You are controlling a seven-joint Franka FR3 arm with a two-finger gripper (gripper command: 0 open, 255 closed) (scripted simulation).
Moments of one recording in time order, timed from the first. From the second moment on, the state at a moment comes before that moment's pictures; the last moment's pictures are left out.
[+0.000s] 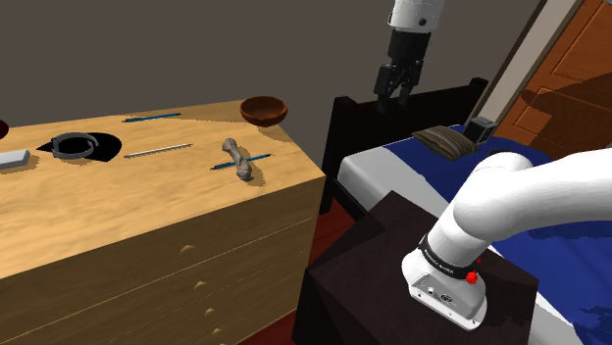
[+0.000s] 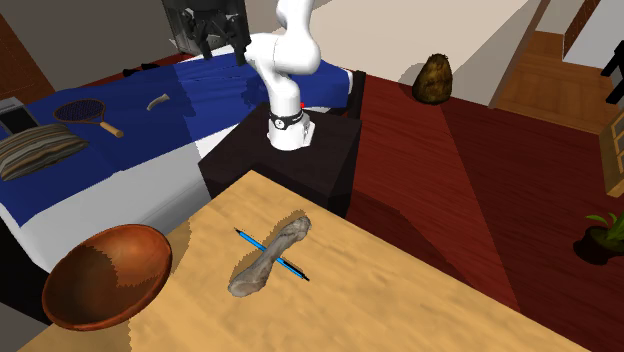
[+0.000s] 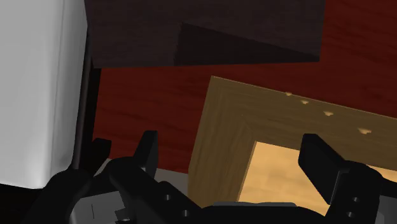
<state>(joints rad) 0.00 -0.83 -0.03 -2.44 -0.01 1.51 0.03</state>
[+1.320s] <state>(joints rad) 0.06 -0.29 0.20 -2.28 0.11 1.95 0.34</state>
